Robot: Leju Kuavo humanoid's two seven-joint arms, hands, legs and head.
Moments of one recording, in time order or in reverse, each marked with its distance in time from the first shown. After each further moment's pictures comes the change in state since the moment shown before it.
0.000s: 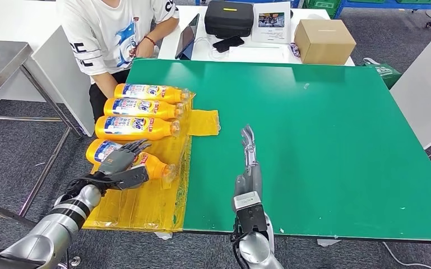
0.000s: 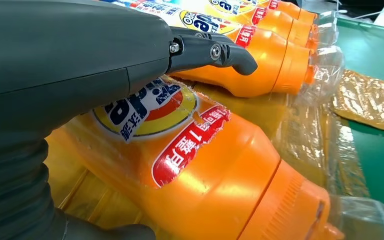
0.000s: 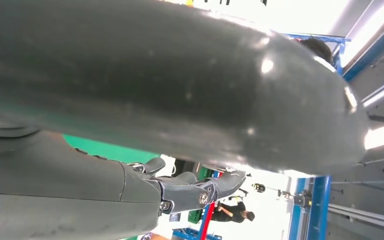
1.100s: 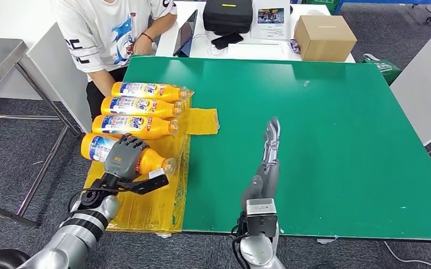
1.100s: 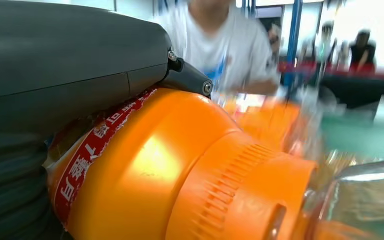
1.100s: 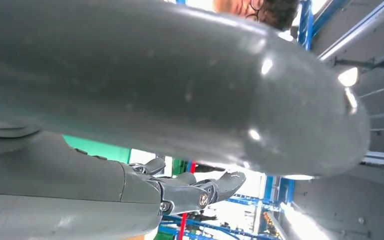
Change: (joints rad) left arm 0.082 -0.093 0.049 -0.149 -0.304 0.499 0.148; right arm 0.009 -0.002 0.032 -0.117 -0.022 -0.160 -0.037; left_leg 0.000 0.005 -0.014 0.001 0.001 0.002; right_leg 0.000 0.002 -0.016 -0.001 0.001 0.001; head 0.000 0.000
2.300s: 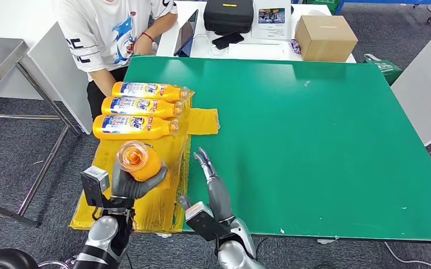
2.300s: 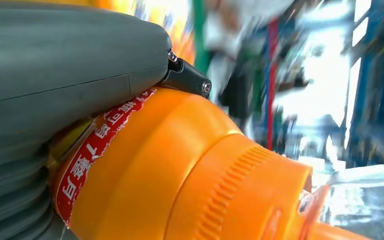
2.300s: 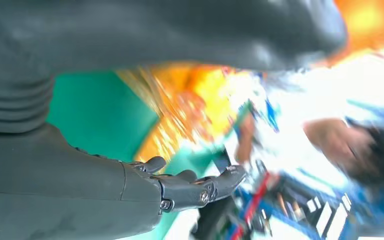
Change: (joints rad) left arm 0.347 -0.135 0.019 -0.621 1.162 -0.400 -0.183; right arm -0.066 0.025 0.070 0.389 0.207 0.156 0.097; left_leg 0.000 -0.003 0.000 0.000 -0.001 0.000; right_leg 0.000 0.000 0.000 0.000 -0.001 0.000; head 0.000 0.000
